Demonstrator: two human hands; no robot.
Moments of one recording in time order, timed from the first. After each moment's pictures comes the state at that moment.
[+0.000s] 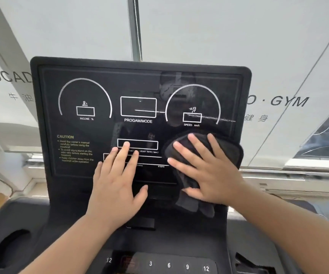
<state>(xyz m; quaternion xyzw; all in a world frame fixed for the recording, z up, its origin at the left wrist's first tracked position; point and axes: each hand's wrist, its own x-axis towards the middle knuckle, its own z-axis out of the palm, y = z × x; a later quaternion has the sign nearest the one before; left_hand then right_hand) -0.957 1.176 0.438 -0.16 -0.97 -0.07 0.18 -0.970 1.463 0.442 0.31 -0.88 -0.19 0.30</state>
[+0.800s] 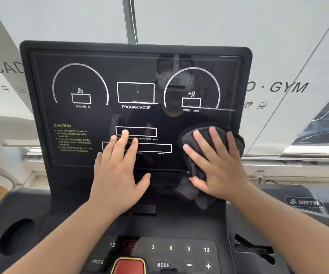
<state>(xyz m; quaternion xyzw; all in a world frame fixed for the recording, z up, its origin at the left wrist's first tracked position) -0.954 1.180 0.441 -0.15 -0.97 -0.11 0.15 -0.948 1.470 0.409 0.19 -0.91 -0.14 0.33</state>
